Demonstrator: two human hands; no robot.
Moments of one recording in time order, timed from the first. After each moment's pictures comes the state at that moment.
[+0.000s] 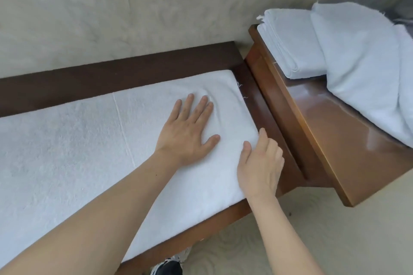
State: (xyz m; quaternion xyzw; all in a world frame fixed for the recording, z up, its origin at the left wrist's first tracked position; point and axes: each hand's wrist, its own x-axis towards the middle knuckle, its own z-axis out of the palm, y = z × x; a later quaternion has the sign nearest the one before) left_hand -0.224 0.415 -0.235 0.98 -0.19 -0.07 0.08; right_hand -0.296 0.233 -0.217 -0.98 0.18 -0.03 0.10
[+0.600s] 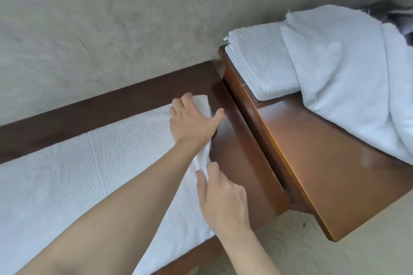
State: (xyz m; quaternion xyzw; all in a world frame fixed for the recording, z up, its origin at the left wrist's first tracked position) left_hand -0.136 0.309 -0.194 0.94 0.16 -0.03 0.30; right_hand -0.289 0.239 -0.186 -0.99 -0.02 -0.07 0.14
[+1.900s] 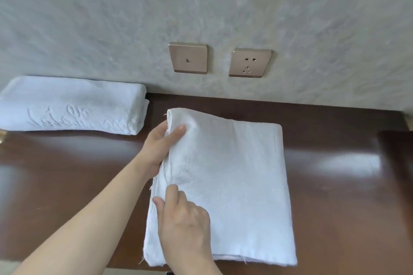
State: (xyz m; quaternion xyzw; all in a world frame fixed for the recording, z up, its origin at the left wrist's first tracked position) left_hand -0.380 0.848 -0.151 0.54 0.30 -0.01 0.79; right_hand -0.461 0.696 -0.122 -0.95 -0.28 -0.01 0.16
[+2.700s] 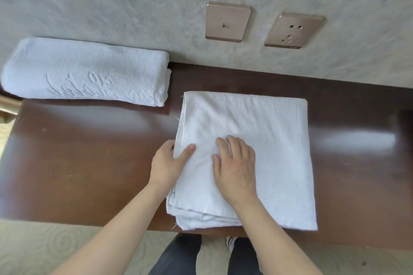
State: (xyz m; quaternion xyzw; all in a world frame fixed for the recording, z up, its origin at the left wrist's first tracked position) left_hand -0.483 0.846 -0.192 0.72 0.44 -0.04 0.53; right_hand -0.419 0.678 -0.190 -0.95 -0.27 0.04 0.14
